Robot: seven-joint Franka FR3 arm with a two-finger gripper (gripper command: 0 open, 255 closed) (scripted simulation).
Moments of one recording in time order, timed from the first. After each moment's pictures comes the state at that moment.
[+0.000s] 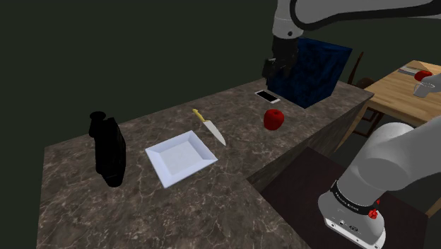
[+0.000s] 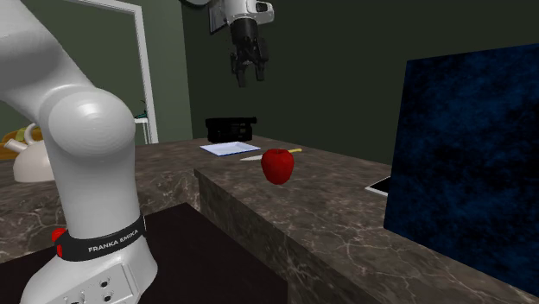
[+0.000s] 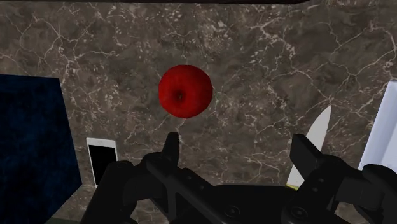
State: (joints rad) arm 0.03 -0.58 0.08 -2.27 -0.09 1.71 0.19
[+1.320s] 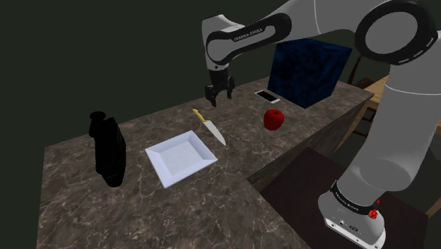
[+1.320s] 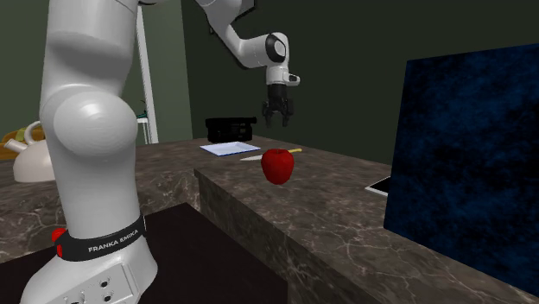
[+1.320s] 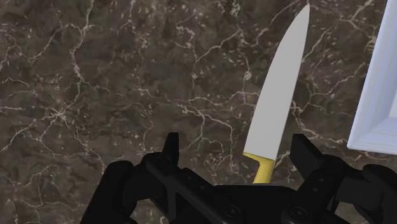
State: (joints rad) arm 0.06 0.23 0.15 -1.77 -0.10 1.87 0.27
